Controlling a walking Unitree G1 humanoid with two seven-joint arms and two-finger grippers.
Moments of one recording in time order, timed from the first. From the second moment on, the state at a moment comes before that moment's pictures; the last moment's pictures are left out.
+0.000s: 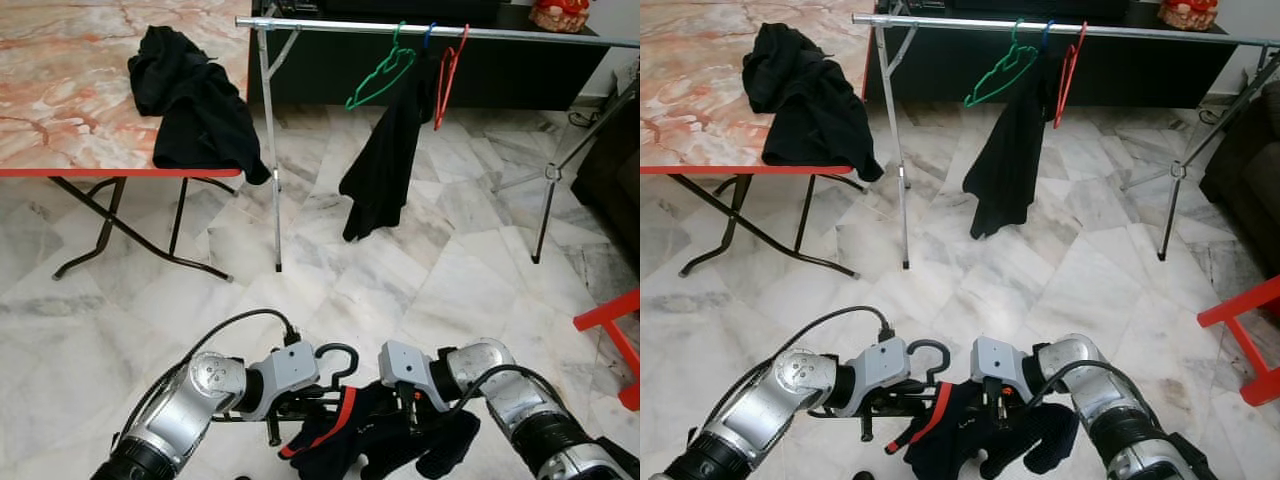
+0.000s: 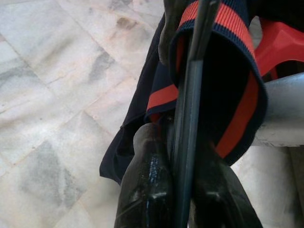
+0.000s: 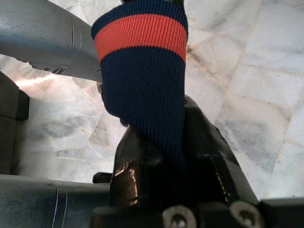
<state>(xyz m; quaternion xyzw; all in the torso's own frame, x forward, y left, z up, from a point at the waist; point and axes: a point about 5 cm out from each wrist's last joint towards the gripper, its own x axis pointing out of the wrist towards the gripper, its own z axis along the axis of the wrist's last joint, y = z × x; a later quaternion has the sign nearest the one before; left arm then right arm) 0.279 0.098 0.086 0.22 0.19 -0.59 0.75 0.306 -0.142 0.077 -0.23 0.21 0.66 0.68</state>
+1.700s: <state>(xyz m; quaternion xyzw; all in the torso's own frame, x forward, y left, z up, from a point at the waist) 0.277 0.099 0.086 0.21 0.20 -0.60 0.75 0.300 -0.130 0.089 -0.08 0.15 0.68 0.71</state>
